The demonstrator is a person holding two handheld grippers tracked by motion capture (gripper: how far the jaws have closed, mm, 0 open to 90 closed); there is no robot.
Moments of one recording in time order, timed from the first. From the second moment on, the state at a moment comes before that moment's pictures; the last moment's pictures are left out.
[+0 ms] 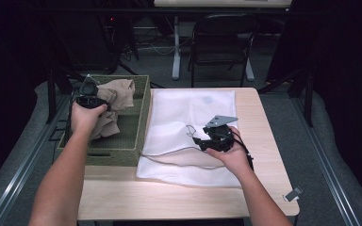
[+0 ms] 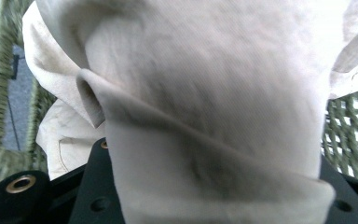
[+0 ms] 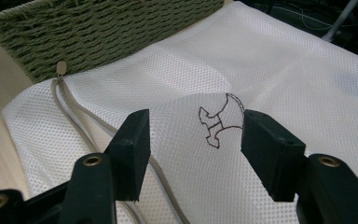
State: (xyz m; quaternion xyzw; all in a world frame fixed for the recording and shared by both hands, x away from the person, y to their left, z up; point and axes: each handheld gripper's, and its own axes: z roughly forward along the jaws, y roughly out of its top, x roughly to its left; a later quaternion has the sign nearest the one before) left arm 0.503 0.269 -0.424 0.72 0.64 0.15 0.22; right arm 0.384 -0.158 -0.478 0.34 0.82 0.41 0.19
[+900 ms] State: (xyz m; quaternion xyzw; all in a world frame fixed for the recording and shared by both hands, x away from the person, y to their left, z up) left arm 0.459 0.252 -0.377 0.80 0.54 0.08 0.26; right arm 0.386 -0.164 -0.482 0.33 0.83 0.41 0.16
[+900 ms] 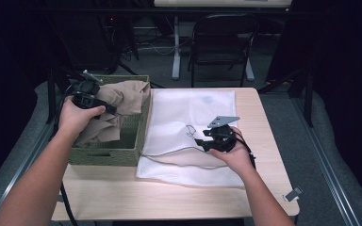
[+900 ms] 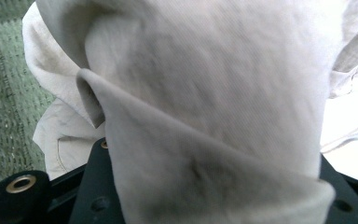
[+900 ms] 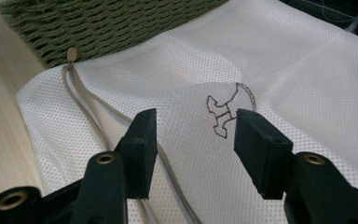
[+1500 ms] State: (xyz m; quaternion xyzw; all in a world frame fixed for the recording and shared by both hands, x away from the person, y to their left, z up) left arm 0.431 0.239 -0.368 0.81 0.51 0.09 0.28; right arm 0.379 -0.135 -0.506 0.29 0.87 0.36 0.15
